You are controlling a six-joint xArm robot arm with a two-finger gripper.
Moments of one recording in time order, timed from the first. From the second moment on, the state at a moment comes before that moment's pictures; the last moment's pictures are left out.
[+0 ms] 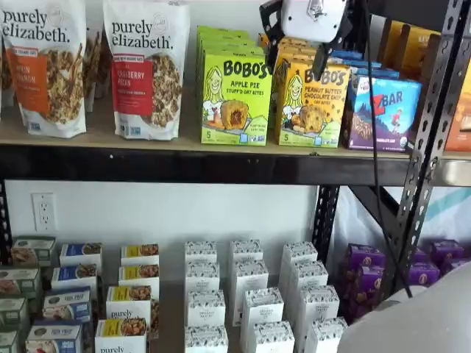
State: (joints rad) arm 0.39 -0.66 -1.22 -0.08 1.58 0.38
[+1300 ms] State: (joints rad) arm 0.37 -0.44 -1.39 -0.06 1.46 0.37
